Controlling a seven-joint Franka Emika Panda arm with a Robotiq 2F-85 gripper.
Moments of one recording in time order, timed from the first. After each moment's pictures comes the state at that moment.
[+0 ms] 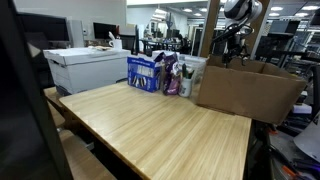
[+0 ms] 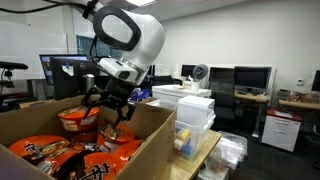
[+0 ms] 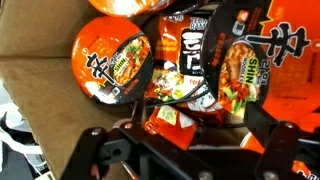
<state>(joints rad) -0.27 0.08 -0.38 -2.17 0.15 1.72 1.46</state>
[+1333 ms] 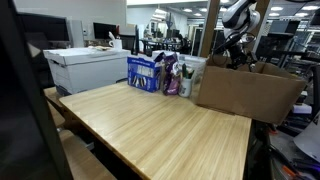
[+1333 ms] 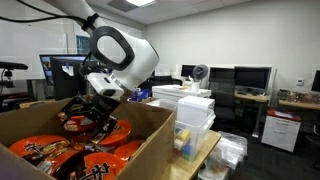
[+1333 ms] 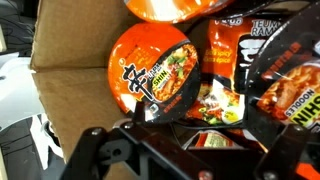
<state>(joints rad) -0.28 0.12 -0.36 -2.25 0.16 1.64 1.48</state>
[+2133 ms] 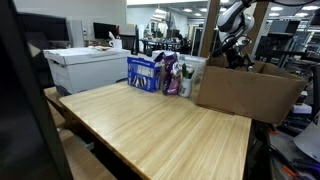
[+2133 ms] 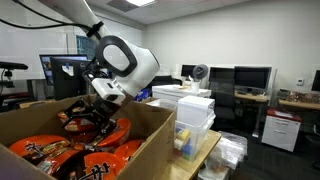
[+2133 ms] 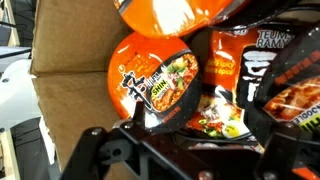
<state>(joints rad) -0.27 0.17 -0.33 -2.22 0.17 1.62 1.48</state>
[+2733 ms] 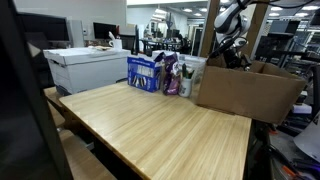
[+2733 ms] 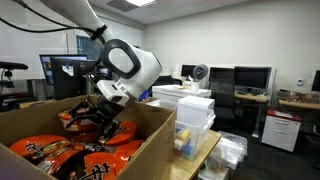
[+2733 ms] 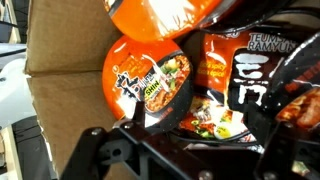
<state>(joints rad) -0.27 0.21 -0.32 -2.18 0.17 1.61 1.48</state>
